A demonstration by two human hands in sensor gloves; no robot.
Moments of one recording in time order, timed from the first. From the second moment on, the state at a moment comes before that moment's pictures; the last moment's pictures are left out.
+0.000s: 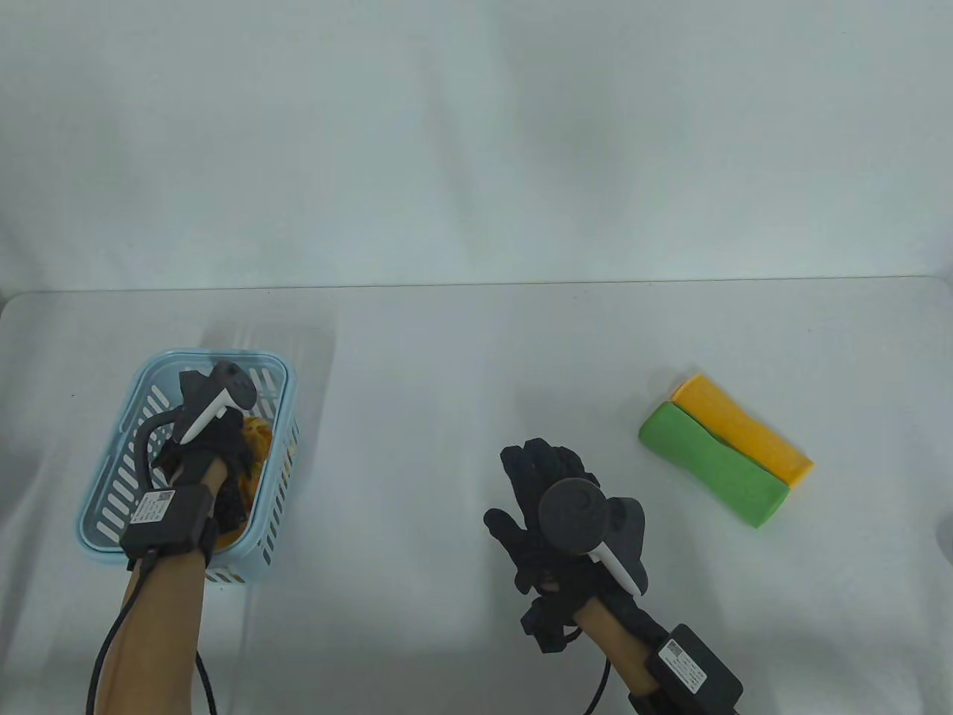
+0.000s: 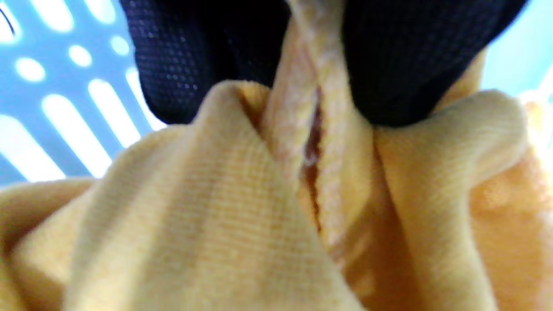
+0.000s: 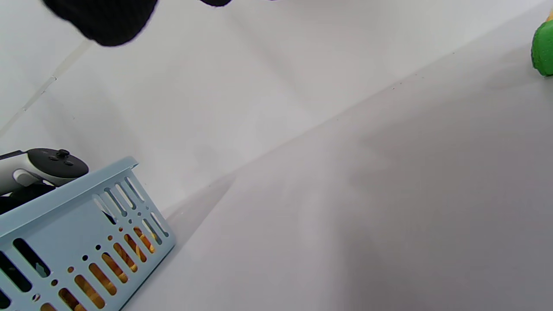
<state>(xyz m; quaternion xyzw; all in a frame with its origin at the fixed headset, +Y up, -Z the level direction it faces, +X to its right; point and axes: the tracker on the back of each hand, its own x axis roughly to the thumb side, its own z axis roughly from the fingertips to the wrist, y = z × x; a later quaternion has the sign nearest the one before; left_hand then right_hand) -0.353 -0.695 -0.457 -0.19 0.21 0.02 0.96 0.084 -0.666 -0.299 0.07 -0.01 0.95 0.30</state>
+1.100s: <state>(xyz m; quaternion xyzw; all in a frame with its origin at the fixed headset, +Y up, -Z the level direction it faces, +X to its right) -0.308 -0.448 -0.352 0.15 0.04 0.30 0.94 0.101 -0.663 -0.301 0.04 -0.02 0.94 0.33</state>
